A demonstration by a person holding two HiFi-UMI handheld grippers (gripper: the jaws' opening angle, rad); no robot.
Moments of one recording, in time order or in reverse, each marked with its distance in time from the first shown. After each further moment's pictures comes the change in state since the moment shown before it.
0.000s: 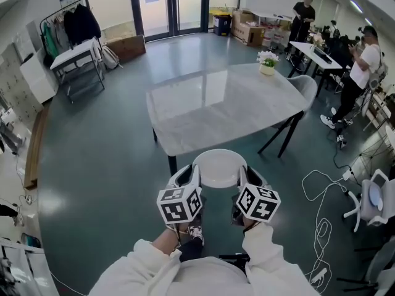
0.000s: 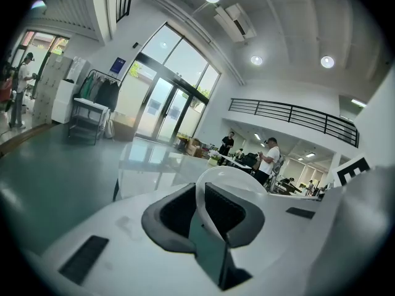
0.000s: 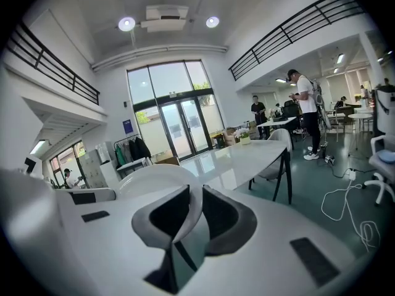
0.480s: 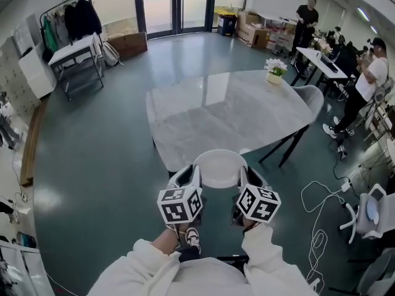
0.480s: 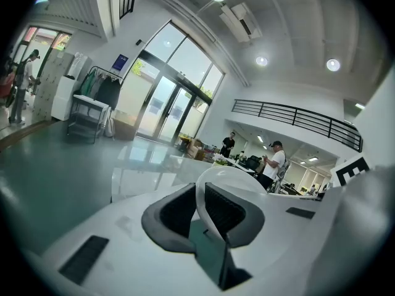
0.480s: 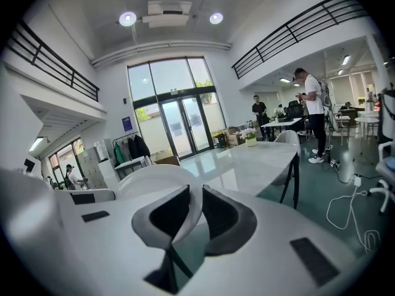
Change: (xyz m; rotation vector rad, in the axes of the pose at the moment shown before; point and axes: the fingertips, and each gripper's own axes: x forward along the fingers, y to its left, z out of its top) left arm 0.076 0.037 0.044 -0.031 -0.001 0.006; right arm 0.089 0.009 0.041 -0.020 0.018 -0.001
